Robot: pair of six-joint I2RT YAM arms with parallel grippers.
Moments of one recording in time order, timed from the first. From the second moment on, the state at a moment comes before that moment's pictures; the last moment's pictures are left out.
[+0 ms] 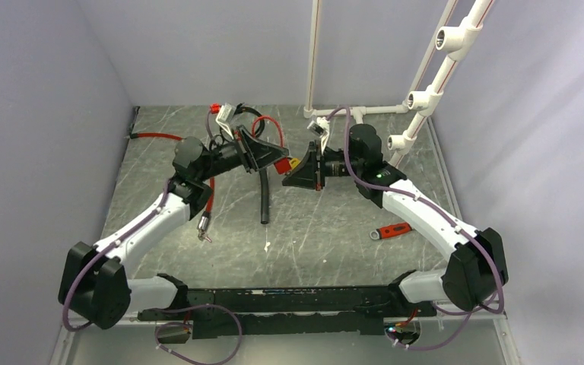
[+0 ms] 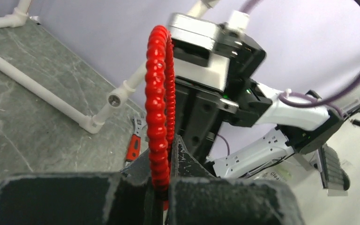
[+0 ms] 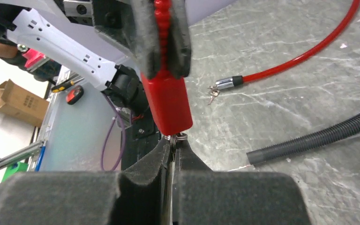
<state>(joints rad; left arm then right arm) -0.46 1.27 0.88 0.69 0.73 -0.93 0.55 1.33 1.03 0.13 -0.97 0.32</state>
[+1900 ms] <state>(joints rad) -0.60 2.06 1.15 0.21 0.77 -0.81 0.35 1.38 0.89 -0.34 -0.52 -0.26</state>
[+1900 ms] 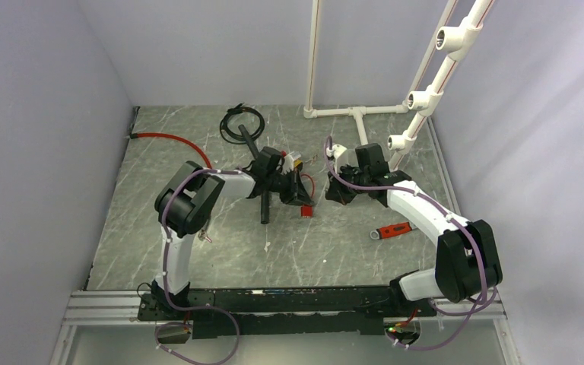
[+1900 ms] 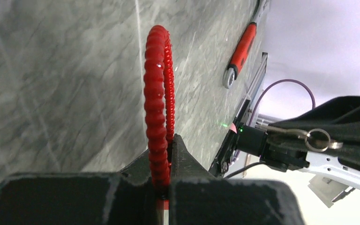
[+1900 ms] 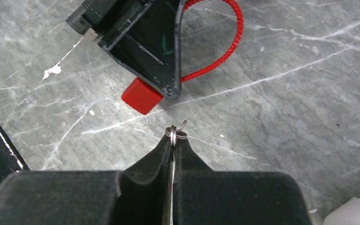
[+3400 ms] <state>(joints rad) -0.21 1.45 1.16 -0.39 0.39 -0.54 0.44 1.71 1.01 -0.28 -0.41 -0.28</state>
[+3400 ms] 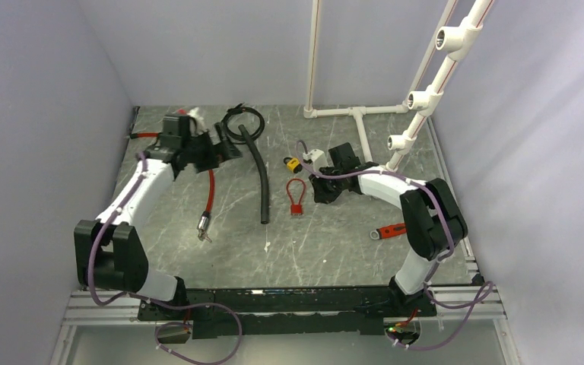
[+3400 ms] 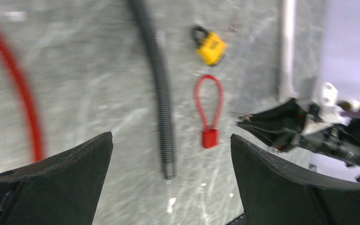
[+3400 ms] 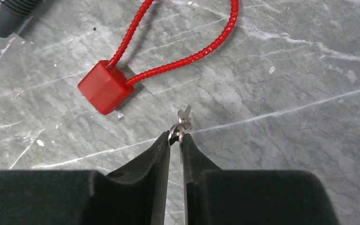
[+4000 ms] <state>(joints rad) 0.13 1.47 1.15 -0.70 0.26 -0.24 0.44 1.58 1.03 -0.32 -0.39 -0.25</state>
